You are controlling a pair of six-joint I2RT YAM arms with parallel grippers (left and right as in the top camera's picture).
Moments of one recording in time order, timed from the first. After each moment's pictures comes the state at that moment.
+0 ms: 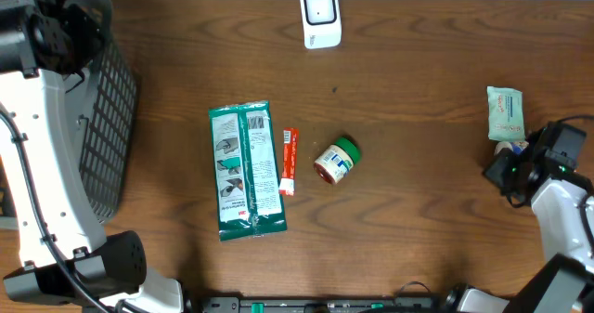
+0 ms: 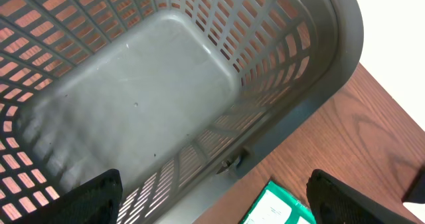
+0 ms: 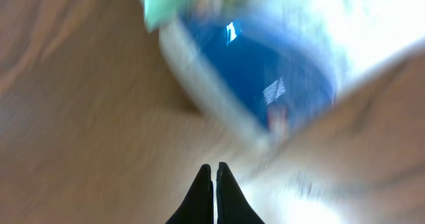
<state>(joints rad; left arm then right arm) 0.24 1.74 2.15 -1.39 -0.21 -0.55 -0.46 1.43 0.78 -0.50 -0.07 0.26</state>
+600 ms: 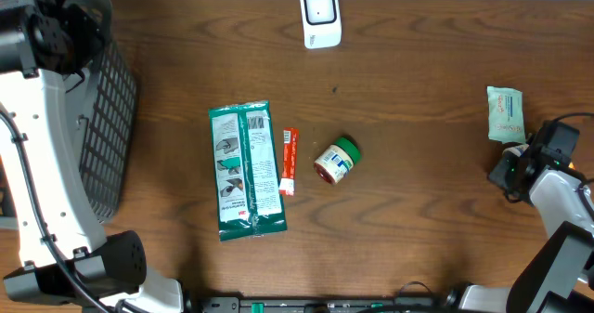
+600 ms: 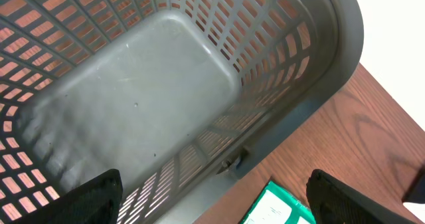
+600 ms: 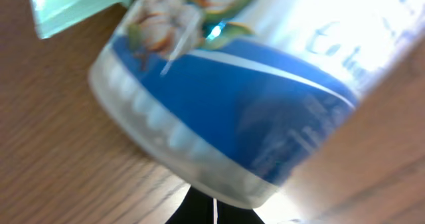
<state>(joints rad) 0.24 1.74 2.15 -1.39 -0.21 -0.55 -0.47 1.54 0.78 -0.43 0.09 0.18</state>
